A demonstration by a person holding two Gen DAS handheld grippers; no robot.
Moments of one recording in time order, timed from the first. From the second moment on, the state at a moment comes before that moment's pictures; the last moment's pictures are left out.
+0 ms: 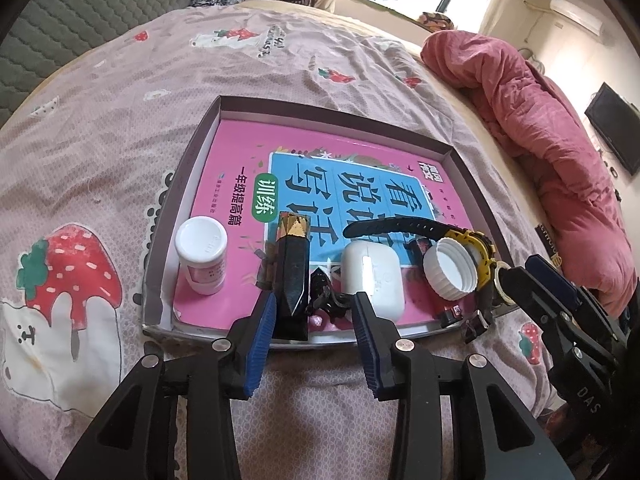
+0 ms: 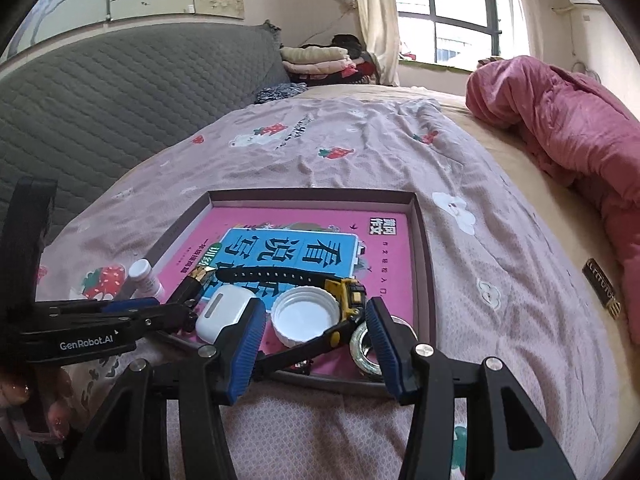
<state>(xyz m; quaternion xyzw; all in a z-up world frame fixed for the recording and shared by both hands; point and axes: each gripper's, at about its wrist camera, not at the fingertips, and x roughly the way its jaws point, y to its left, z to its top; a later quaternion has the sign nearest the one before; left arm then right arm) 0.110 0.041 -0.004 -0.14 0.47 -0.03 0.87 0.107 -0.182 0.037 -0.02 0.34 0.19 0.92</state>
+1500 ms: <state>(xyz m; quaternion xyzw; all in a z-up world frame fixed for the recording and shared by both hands) 0.014 0.017 0.030 -0.05 0.44 0.01 0.90 0.018 -0.192 0.041 0.00 0.35 0.13 0.93</state>
